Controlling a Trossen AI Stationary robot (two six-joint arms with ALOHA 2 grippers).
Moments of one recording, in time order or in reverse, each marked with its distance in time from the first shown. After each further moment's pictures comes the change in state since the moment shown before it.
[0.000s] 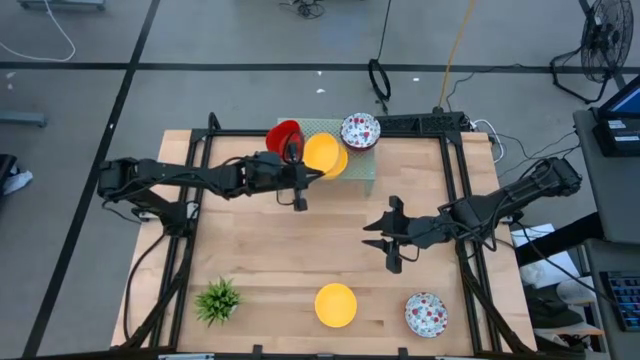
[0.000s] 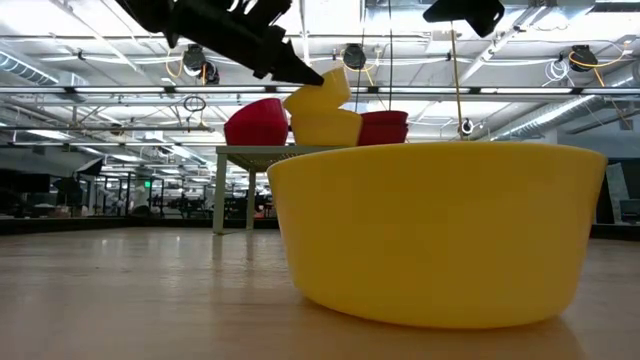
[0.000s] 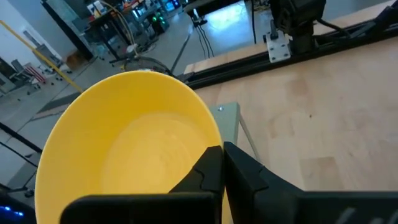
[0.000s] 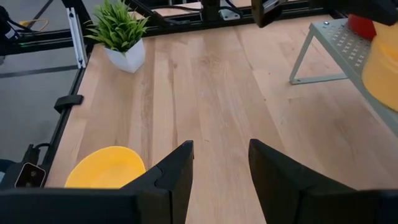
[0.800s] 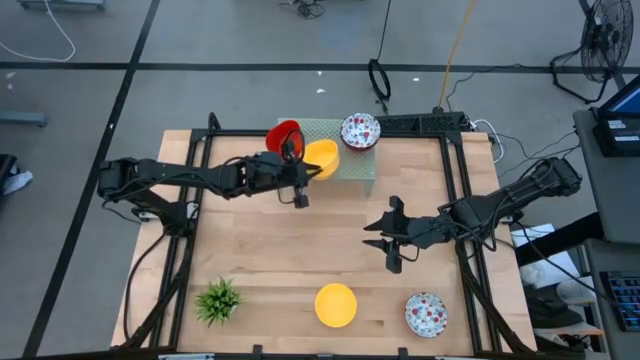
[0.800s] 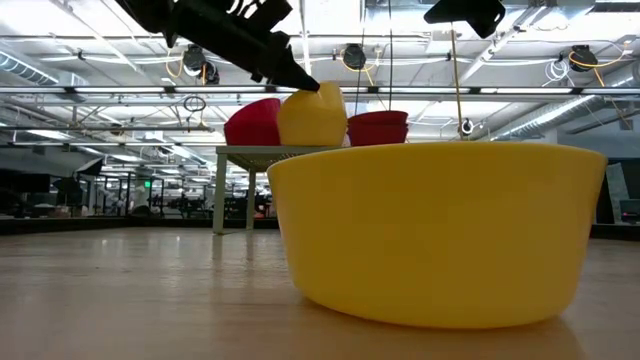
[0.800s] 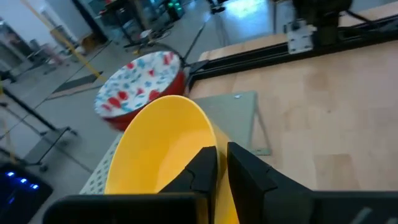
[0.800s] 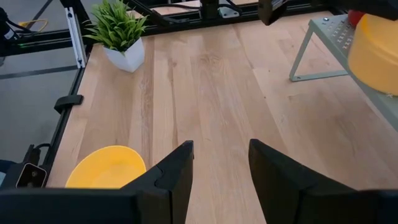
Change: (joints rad) left arm 0.000 0.000 0.000 -0.021 -0.078 -0.053; right arm 0.000 0.000 0.000 -0.007 -0.001 0.016
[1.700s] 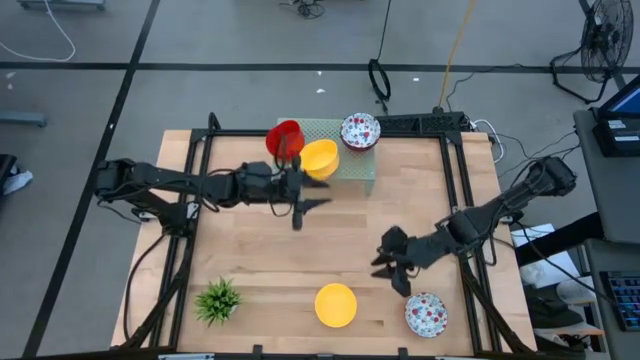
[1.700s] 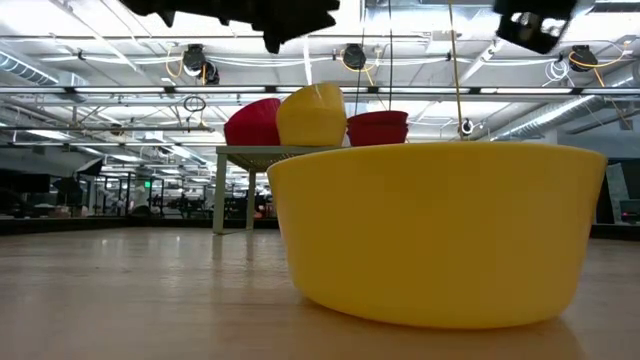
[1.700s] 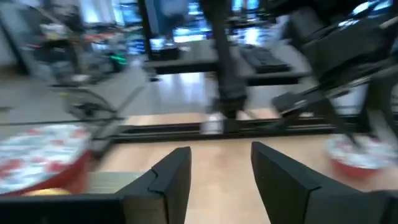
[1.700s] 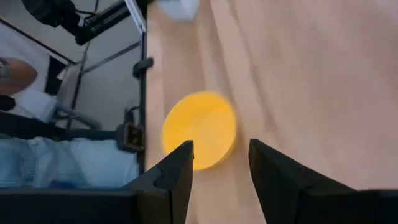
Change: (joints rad) left arm -0.116 -0.030 -0.002 0.186 0.208 -0.238; right arm 0.104 0.049 -0.019 -0.010 -0.235 0.386
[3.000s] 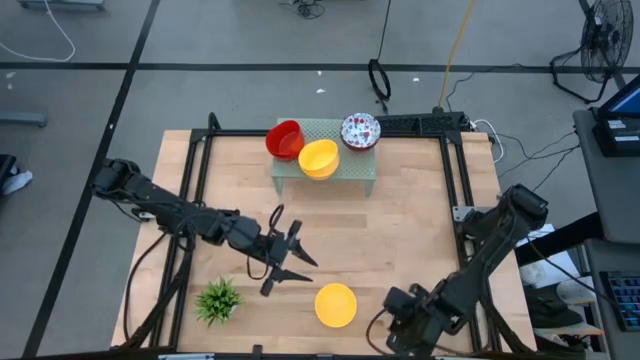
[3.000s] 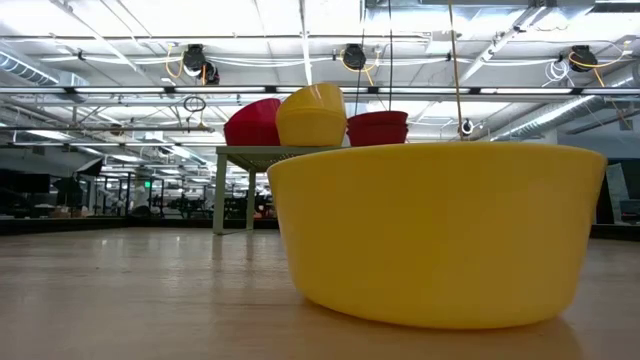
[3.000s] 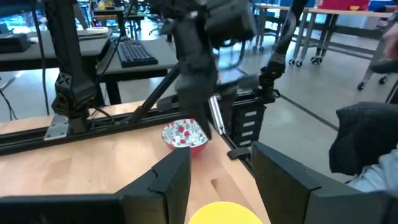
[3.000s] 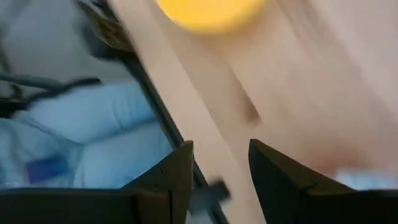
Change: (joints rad) left arm -0.414 -0.001 0.001 -0.054 0.052 -0.109; right arm 0.355 0.468 0.379 -0.373 0.016 0.670
